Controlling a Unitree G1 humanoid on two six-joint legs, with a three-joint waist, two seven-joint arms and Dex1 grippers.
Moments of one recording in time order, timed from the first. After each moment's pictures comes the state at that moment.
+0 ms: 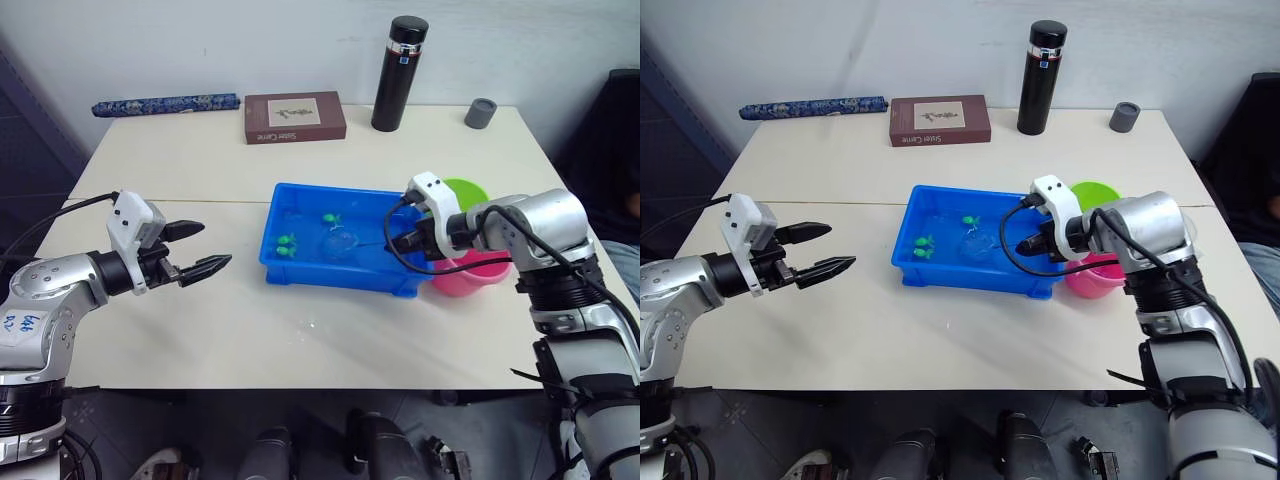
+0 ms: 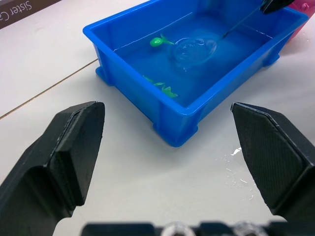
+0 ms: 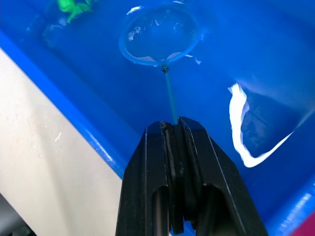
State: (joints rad) left arm -0.30 0.80 0.29 -0.20 -0.49 0.64 -0.83; right arm -0.98 -0.57 0.19 0.17 0.33 1.37 0.75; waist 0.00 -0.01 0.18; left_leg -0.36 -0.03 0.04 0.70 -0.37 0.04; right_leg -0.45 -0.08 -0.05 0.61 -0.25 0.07
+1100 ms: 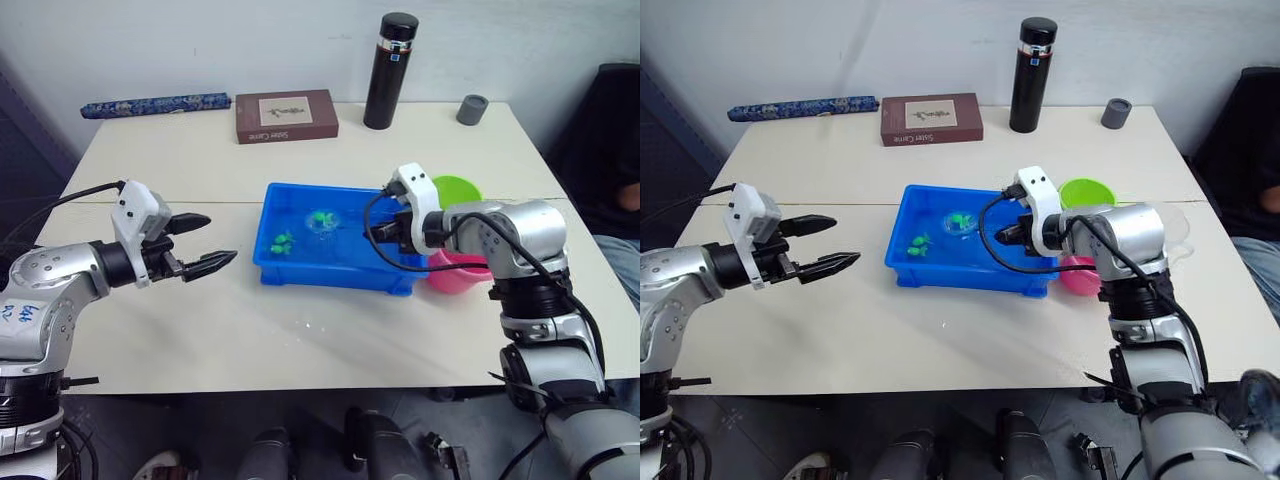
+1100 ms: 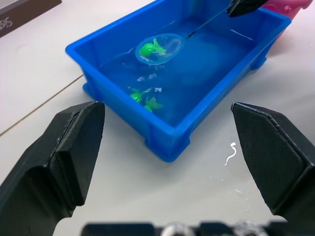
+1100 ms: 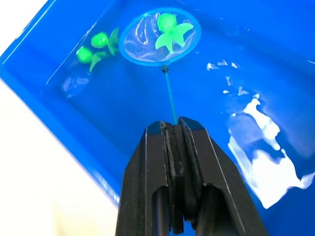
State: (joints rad) left arm -0.37 0.83 0.25 -0.19 -0.50 0.64 -0.86; right arm -0.91 -0.47 0.07 0.03 0.40 1.32 0.60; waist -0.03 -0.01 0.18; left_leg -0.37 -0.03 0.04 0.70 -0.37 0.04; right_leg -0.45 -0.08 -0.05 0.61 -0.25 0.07
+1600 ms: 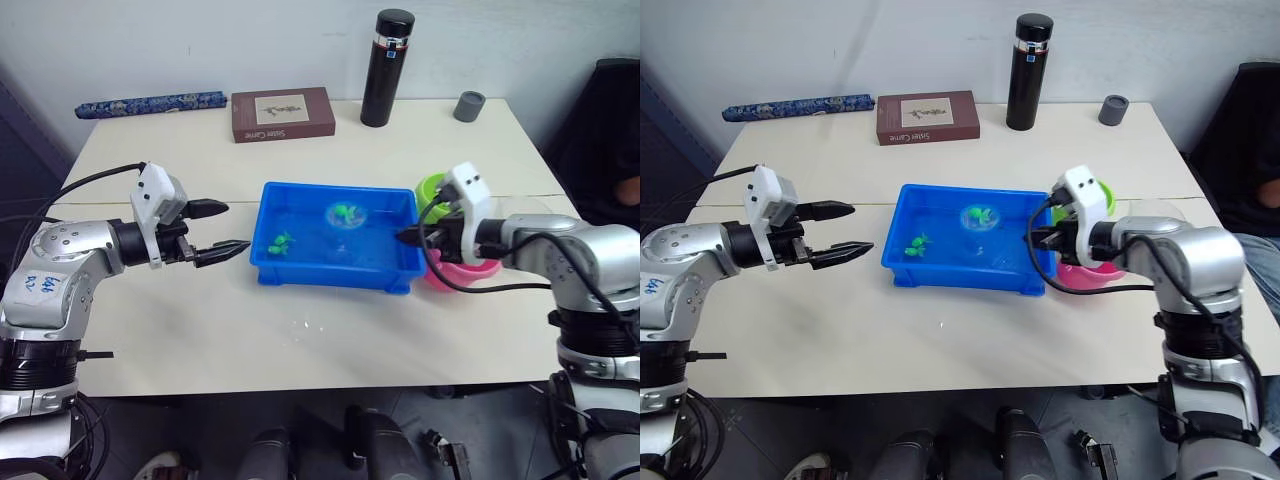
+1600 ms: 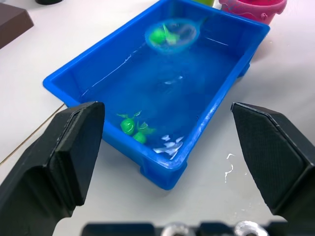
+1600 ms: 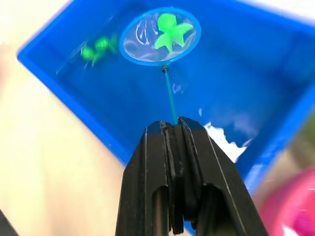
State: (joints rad) left arm -0.52 0.82 0.13 -0.05 -0.46 0.54 -0.97; right arm -0.75 -0.67 -0.11 -0.19 0.52 1.29 0.68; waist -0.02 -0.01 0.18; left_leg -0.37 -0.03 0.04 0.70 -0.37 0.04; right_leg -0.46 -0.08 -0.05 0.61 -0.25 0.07
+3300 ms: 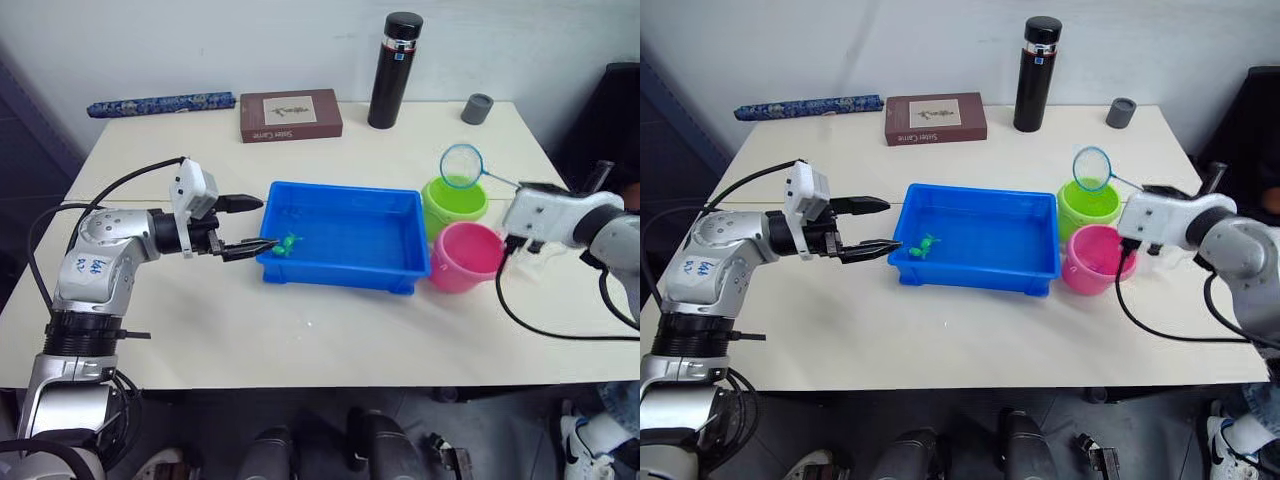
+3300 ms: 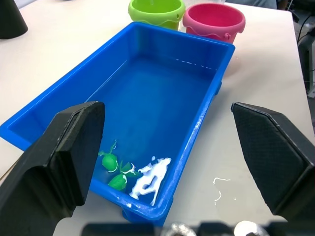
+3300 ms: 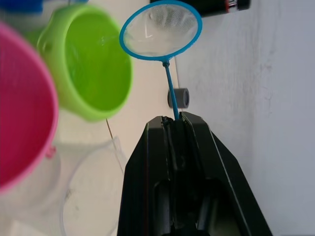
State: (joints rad) left arm -0.65 0.71 0.04 0.13 -0.42 0.41 -1.06; right arm -0.50 -1.07 -0.01 -0.08 -0.17 0.18 0.63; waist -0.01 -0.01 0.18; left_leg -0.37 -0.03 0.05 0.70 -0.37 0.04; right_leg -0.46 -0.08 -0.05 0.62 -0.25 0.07
